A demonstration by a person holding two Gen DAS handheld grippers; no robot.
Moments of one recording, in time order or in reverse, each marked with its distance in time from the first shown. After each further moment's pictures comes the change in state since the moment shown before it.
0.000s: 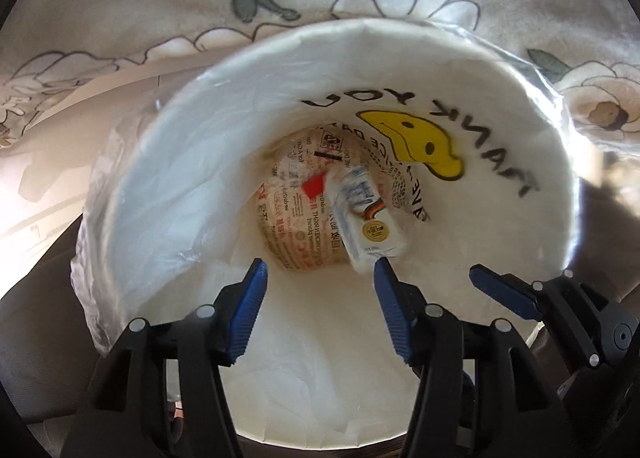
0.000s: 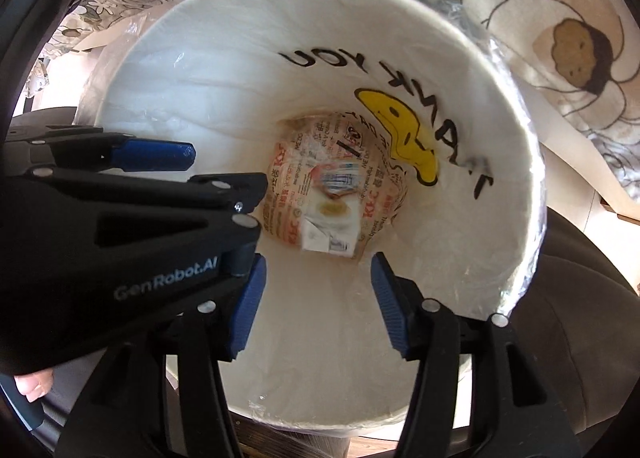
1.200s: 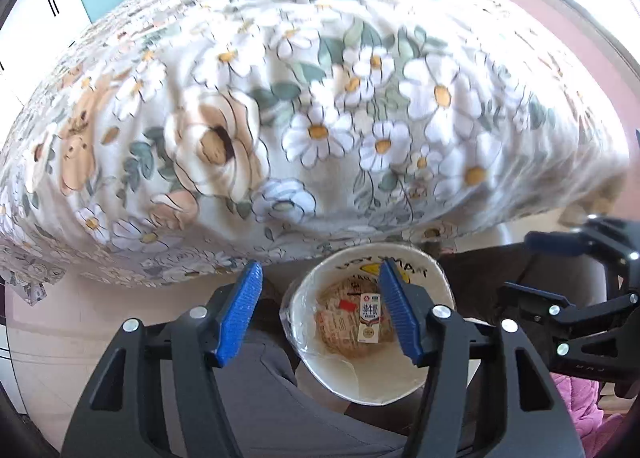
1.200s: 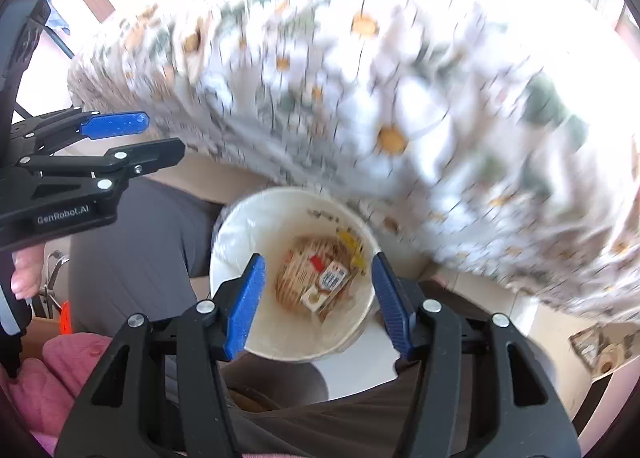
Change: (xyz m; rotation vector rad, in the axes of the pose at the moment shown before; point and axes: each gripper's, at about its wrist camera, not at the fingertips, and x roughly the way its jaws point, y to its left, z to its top) left arm -0.275 -0.021 -0.125 0.155 -0.692 0.148; right arm -0.270 0.012 -0.087 -0.154 -0.531 -0.058
